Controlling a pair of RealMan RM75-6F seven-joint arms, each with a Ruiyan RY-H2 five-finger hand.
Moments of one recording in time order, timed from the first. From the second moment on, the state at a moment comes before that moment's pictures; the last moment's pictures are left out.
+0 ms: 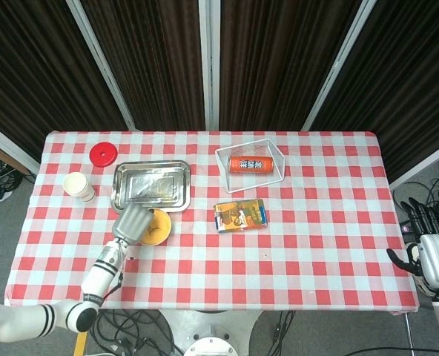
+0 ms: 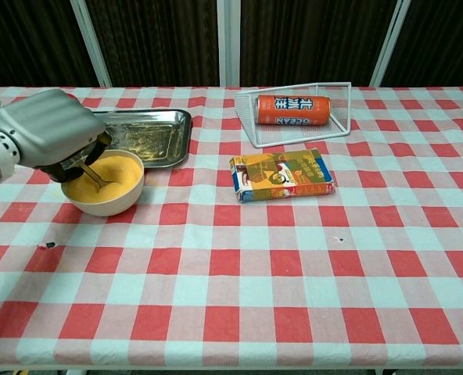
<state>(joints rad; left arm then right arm) -0.70 -1.58 -0.04 -1.47 1.06 1.11 0.93 0.11 -1.04 0.09 -1.61 -1.48 1.45 0.15</state>
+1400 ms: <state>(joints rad) -0.70 -1.64 0.01 -1.37 1.20 1.17 1.13 0.10 -1.05 0.09 -1.59 -1.49 1.46 0.18</state>
